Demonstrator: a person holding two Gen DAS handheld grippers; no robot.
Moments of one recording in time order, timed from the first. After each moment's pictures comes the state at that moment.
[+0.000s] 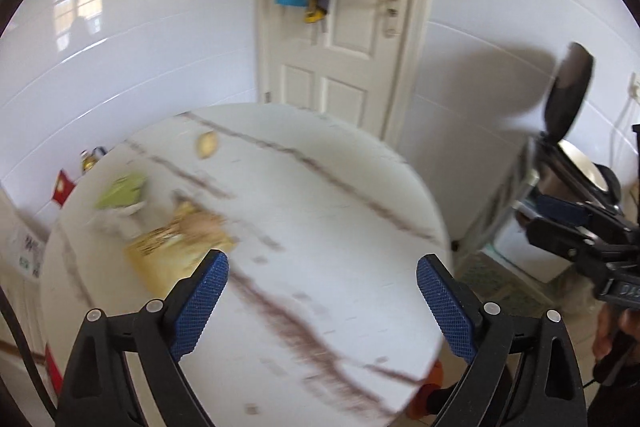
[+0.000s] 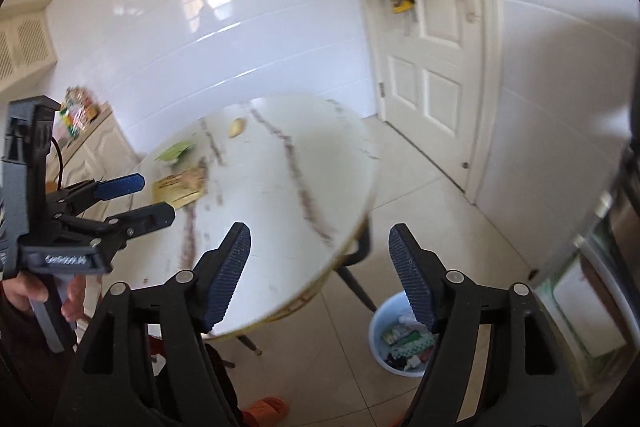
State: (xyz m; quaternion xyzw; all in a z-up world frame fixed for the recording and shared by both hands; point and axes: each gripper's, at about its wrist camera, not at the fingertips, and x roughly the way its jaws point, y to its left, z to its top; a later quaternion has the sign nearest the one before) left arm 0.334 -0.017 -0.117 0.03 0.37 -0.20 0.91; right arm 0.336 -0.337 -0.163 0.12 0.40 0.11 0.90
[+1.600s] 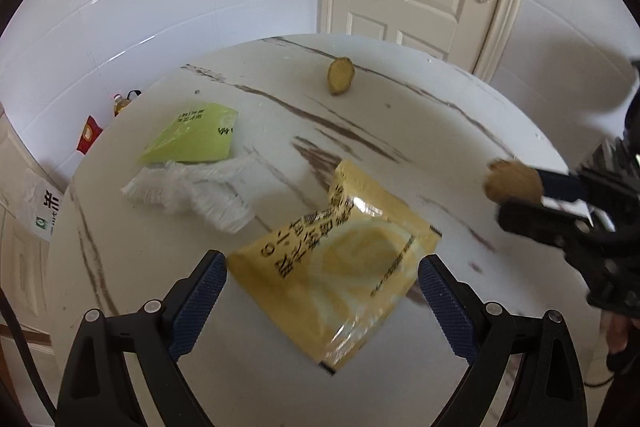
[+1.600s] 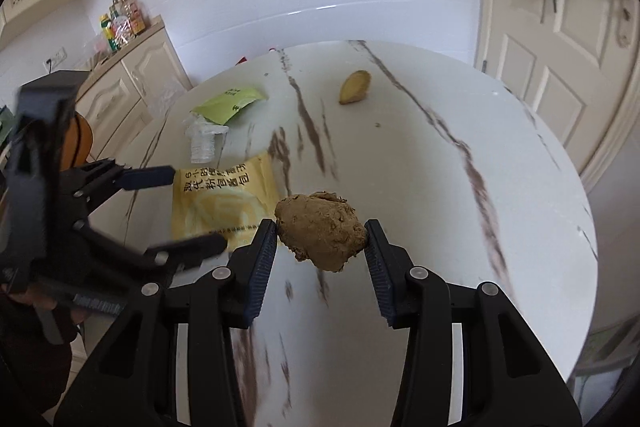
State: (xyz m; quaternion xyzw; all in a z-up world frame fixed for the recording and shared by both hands) left arm 0.467 0.048 -0.183 0.02 0.45 -0.13 0.88; right arm 0.488 -0.171 -0.231 0.04 0.46 0.25 0.85
